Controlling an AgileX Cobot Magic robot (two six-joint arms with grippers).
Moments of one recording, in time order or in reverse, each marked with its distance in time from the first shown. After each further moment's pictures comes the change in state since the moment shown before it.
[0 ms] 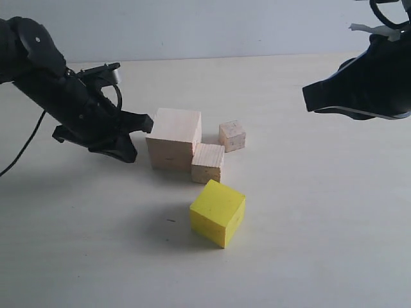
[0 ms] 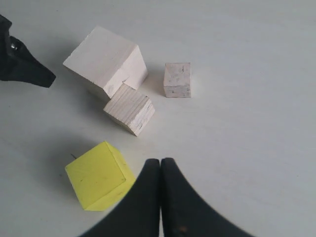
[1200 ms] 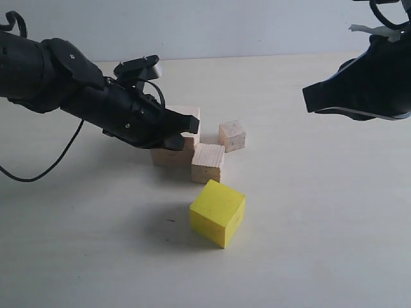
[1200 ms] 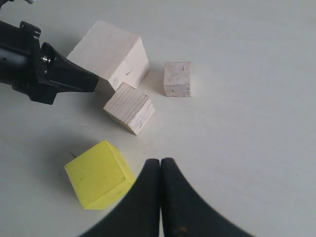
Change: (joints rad) left arm -0.163 0.000 0.061 -0.383 -0.304 0.324; right arm 0.000 0.000 0.000 -0.002 0.004 -0.004
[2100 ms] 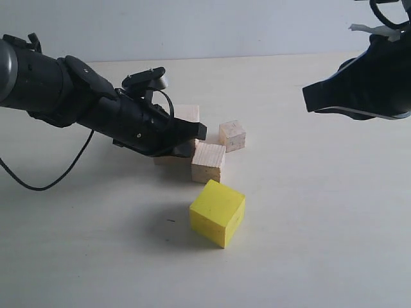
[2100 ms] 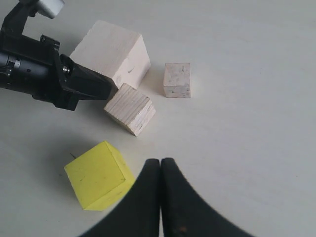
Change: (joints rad) left arm -0.016 0.071 0.000 -0.183 -0.048 0.125; right arm 0.000 0.000 0.000 0.000 -0.004 0.000
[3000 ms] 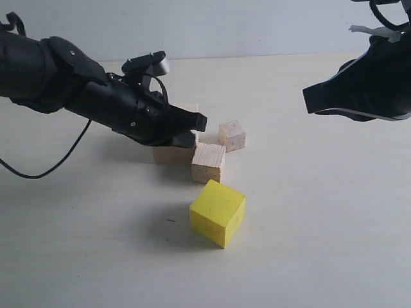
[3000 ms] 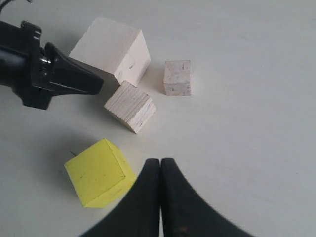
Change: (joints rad) left arm 0.000 -0.087 0.000 0.053 0.069 0.008; right arm 0.000 0.000 0.000 0.000 0.008 0.000
